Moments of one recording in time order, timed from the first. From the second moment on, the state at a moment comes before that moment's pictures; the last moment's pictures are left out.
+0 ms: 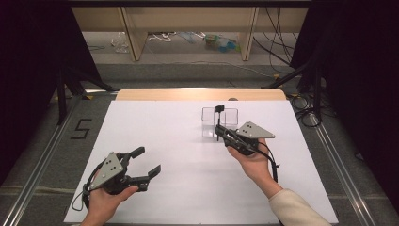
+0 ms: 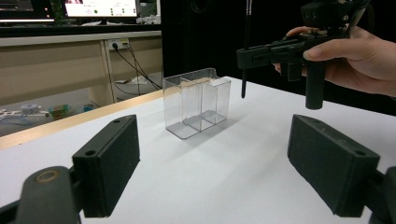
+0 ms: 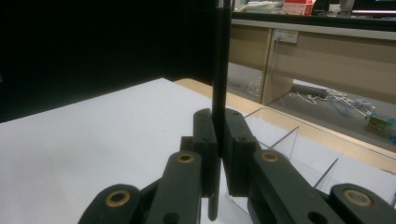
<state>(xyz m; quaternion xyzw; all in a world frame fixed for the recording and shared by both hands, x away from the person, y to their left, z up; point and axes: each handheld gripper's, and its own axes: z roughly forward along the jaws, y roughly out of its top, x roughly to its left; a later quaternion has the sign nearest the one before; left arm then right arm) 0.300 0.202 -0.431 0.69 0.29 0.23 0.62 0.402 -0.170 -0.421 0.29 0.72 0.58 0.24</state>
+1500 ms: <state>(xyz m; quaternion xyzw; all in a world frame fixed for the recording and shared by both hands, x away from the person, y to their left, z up) 0.300 0.202 -0.432 0.69 0.29 0.23 0.62 0.428 -0.171 -0.416 0.30 0.71 0.58 0.26</state>
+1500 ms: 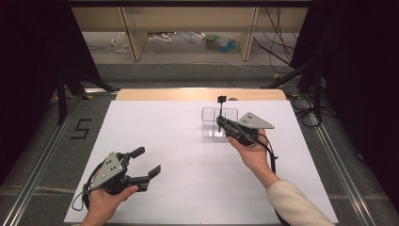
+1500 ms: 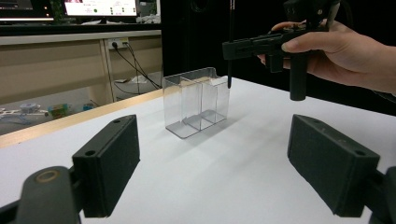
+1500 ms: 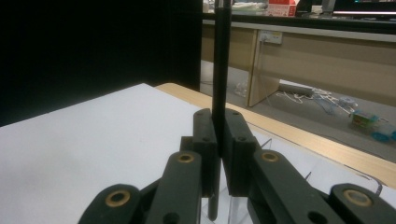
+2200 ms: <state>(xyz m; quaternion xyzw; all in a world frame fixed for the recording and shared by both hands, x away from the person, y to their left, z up) 0.300 0.202 -0.432 0.69 0.30 0.23 0.62 0.436 -0.168 -0.414 0.30 0.71 0.58 0.26</state>
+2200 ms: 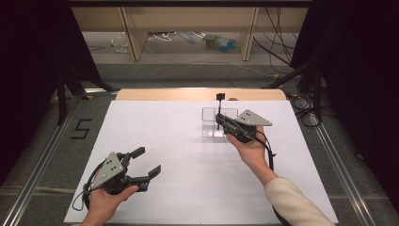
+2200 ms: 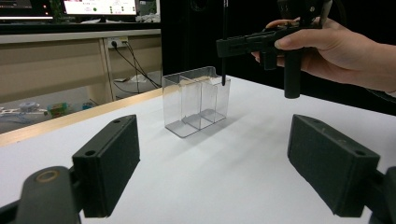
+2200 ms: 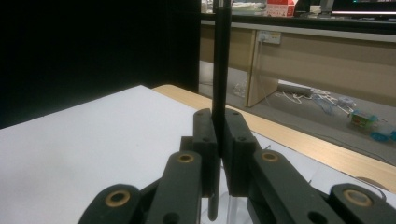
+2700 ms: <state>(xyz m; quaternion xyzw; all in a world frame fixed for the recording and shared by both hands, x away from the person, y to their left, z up) 0.300 0.202 -0.433 0.69 0.30 0.23 0.62 0.440 -0.162 -0.413 0.31 0.71 0.58 0.25</state>
